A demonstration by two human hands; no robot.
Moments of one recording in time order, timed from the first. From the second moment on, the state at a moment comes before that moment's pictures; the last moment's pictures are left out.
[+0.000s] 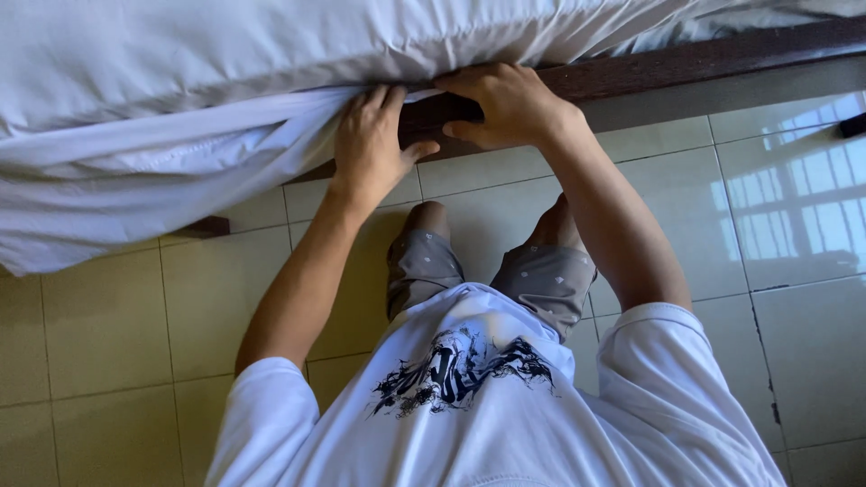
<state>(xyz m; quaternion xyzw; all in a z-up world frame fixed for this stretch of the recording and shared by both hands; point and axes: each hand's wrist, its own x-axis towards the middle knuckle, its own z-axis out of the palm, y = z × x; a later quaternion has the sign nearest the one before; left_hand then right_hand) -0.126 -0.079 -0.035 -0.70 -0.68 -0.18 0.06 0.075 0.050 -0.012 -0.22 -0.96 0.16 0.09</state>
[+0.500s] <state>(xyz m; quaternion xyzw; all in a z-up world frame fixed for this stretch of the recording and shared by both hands) -0.154 -0.044 -0.042 -0.67 -0.74 -0.08 -0.06 0.059 0.065 -0.040 -0.21 -0.97 0.13 0.08</state>
